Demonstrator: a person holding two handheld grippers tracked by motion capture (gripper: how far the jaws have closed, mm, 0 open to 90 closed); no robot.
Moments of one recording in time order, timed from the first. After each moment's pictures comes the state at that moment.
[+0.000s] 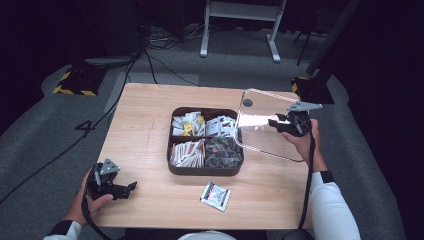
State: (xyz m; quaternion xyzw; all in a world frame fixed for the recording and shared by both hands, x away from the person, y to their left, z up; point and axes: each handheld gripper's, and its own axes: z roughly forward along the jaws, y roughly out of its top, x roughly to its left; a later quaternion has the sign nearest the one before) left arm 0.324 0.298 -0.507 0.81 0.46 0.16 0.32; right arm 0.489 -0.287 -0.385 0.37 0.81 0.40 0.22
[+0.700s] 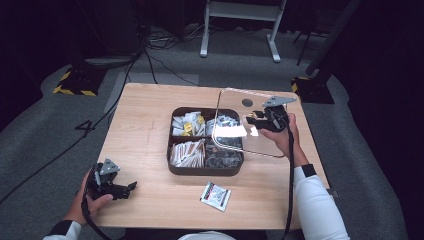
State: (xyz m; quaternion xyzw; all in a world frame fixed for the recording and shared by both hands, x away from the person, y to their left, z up) left arm 0.324 0.298 -0.507 0.81 0.46 0.16 0.32; right arm 0.497 -0.218 -0.378 0.33 0.83 0.40 0.20
